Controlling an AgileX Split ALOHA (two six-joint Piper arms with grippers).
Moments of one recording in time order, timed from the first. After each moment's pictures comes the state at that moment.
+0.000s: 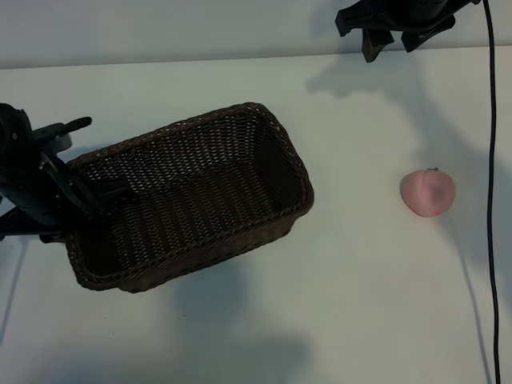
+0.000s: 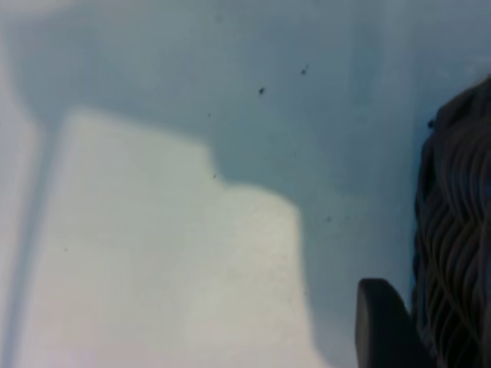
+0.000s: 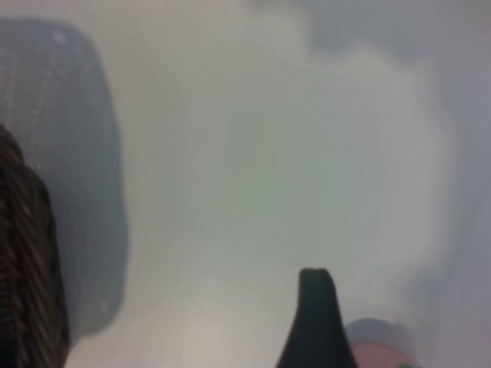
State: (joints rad) left arm -0.14 1.70 -0.85 -0.09 0.60 -0.40; right arm 0.27 2.05 -1.98 0.02 1.22 0.04
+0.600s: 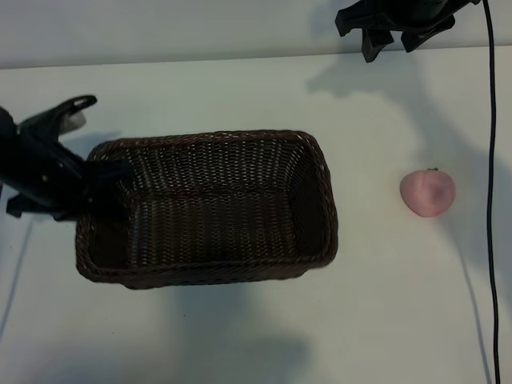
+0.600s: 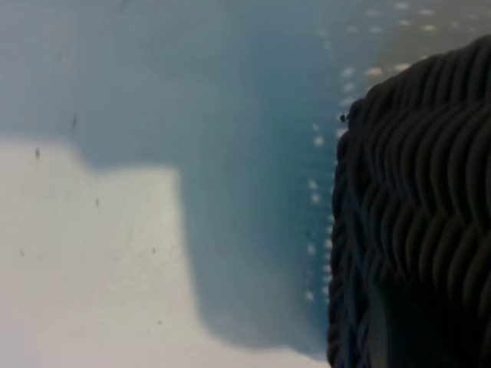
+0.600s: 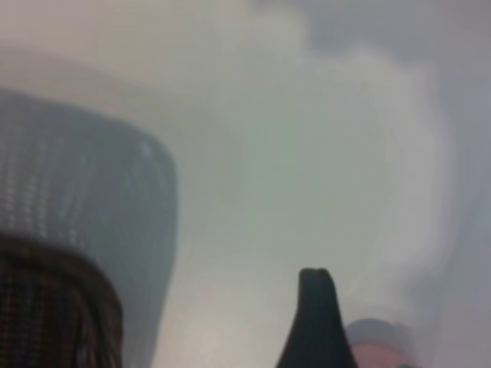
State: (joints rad) left arm -0.03 1.70 -0.94 -0.46 0.74 0.15; right arm 0.27 2.05 -1.98 0.03 1.22 0.04
